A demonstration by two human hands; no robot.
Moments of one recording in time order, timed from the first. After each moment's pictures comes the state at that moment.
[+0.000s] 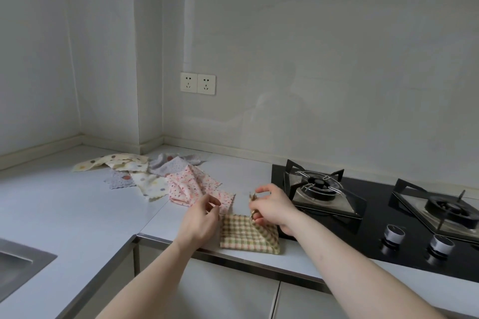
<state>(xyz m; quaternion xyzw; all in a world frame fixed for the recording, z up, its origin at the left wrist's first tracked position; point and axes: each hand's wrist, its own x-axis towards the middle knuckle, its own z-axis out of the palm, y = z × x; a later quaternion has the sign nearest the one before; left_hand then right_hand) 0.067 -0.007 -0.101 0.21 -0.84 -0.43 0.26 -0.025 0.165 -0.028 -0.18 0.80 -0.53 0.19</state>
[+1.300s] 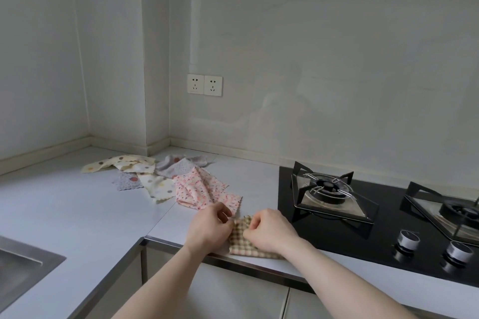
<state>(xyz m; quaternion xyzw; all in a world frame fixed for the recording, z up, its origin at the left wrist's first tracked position) 0.062 -0.006 -0.107 0.22 -0.89 -0.32 0.24 0.004 0.158 -0.052 -0.31 0.92 -0.24 0.06</state>
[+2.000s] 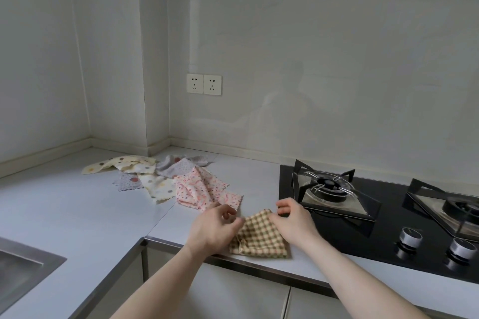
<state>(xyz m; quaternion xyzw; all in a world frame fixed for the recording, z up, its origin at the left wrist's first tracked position) 0.065 0.002 -0.103 0.19 -0.91 -0.29 0.23 -0.038 0.191 -0.067 -0.22 0.89 -0.40 0.03</state>
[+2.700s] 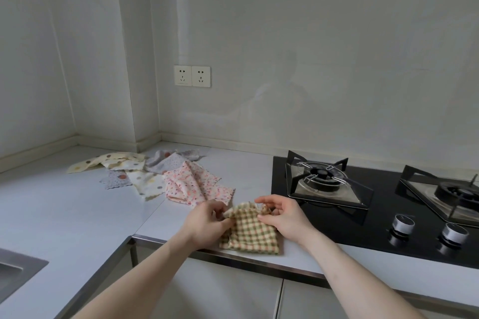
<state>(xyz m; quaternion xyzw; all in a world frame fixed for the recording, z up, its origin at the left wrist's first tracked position) 0.059 -0.007 -0.107 0.13 -0.91 -0.35 0.20 -0.058 0.200 -0.087 -0.32 0.77 -0.54 0.13</state>
